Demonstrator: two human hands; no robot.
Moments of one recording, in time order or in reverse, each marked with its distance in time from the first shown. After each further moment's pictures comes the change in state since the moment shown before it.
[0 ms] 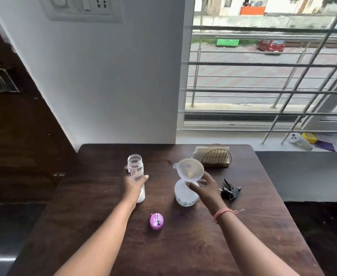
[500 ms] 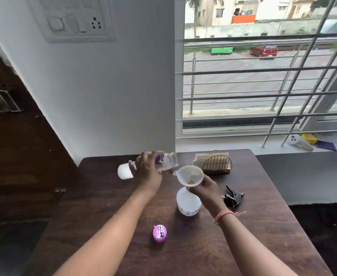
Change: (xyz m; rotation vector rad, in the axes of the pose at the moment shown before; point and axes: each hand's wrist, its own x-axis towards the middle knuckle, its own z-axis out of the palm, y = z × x) left_hand 0.003 0.083 0.047 0.953 0.011 0.516; right_hand 0.009 -0.014 0.003 0.167 -0.013 -0.056
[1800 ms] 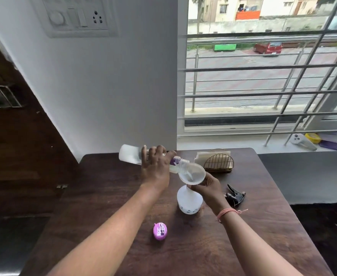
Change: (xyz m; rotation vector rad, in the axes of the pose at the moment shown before) left_hand -0.005 0.035 -0.025 0.326 -0.075 0.235; right_hand 0.005 -0.001 -0.004 0.027 -0.045 -0.020
